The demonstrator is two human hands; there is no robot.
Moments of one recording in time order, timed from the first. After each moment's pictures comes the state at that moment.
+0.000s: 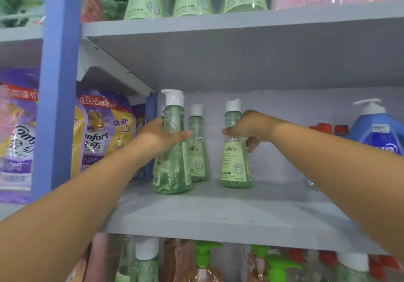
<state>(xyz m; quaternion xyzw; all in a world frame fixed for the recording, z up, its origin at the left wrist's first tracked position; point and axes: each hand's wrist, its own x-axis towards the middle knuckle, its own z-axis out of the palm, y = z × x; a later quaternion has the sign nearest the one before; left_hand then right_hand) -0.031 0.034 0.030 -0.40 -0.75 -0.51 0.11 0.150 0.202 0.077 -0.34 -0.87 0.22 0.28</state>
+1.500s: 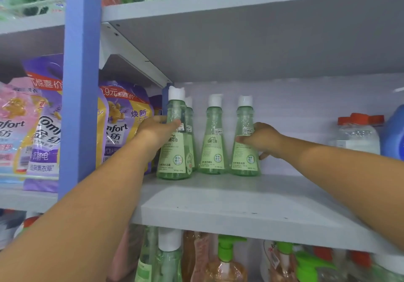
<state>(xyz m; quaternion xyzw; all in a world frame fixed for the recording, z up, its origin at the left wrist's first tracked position) -0.080 0.027 0.021 -0.34 -0.67 -0.65 0.04 0.104 0.236 0.023 -0.32 -0.84 0.28 0.34</state>
